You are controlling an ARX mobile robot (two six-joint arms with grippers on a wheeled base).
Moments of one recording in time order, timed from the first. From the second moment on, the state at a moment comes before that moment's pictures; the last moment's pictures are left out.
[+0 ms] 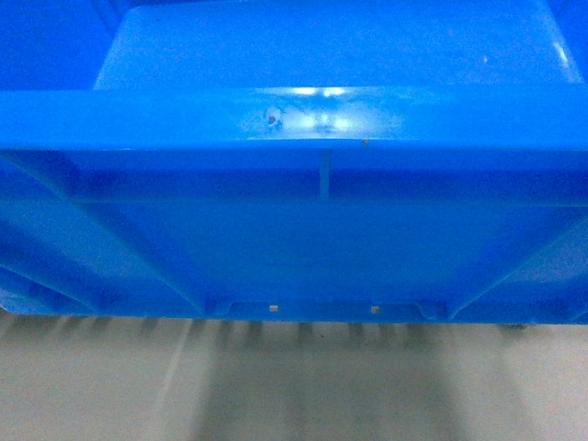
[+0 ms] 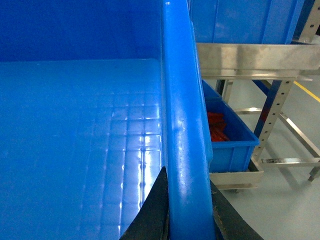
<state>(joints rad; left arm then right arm) -0.36 0.94 0.51 0.40 -0.48 0.03 0.42 0.87 0.52 0.28 0.49 0.03</state>
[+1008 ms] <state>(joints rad) -0.36 0.94 0.51 0.40 -0.48 0.03 0.42 0.87 0.52 0.28 0.49 0.03</state>
